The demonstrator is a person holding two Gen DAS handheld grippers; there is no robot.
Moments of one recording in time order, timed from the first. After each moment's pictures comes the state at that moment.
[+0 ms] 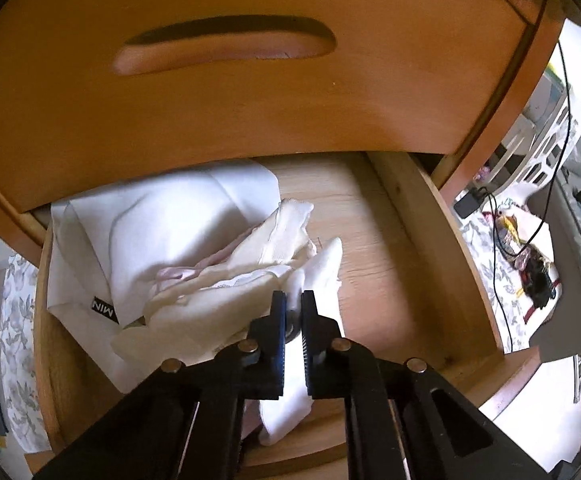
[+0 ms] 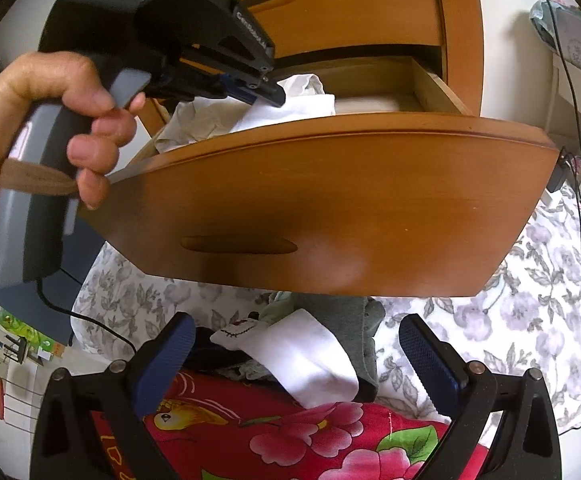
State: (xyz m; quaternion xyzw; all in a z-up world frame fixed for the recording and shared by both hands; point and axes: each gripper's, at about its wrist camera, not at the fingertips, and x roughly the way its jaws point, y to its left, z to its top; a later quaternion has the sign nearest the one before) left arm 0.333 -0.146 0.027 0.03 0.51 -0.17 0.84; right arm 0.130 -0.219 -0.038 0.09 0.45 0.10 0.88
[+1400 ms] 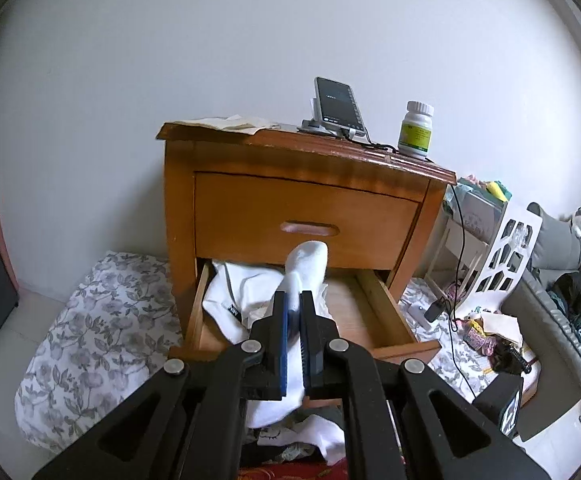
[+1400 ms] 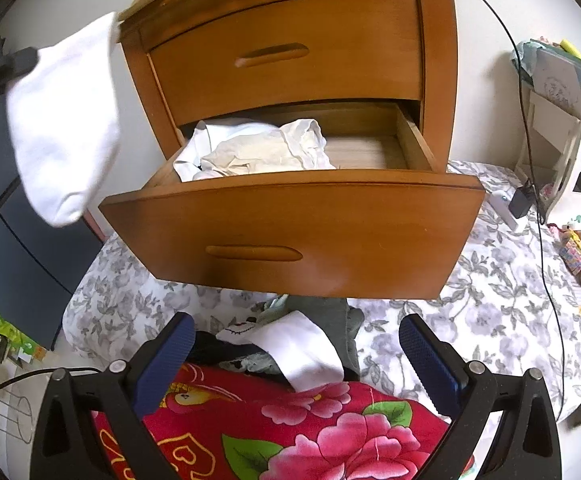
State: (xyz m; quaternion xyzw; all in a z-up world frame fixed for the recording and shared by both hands) left arm 0.105 -0.017 0.170 -0.06 0.26 -0.12 0.96; right arm 0.084 -0.211 0.006 0.06 0.41 0.06 0.91
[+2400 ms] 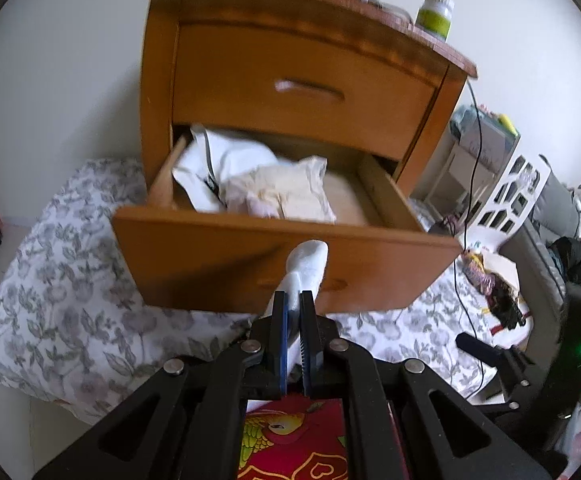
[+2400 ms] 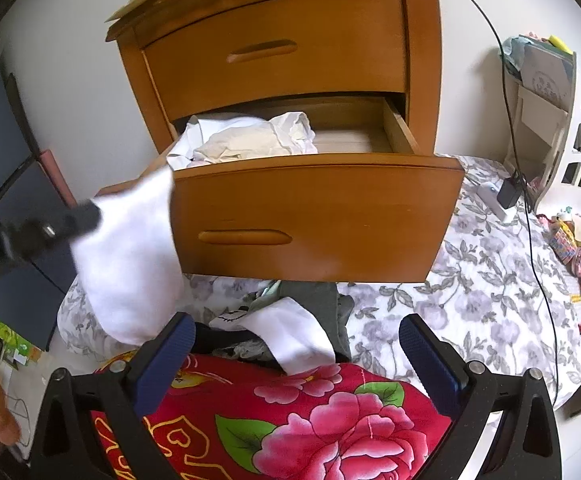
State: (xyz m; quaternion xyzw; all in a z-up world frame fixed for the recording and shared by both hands) left arm 0.117 -0.044 0.055 -0.07 0.40 -0.14 0.90; right arm 0.074 -0.219 0.004 0.06 0.42 0.04 0.90
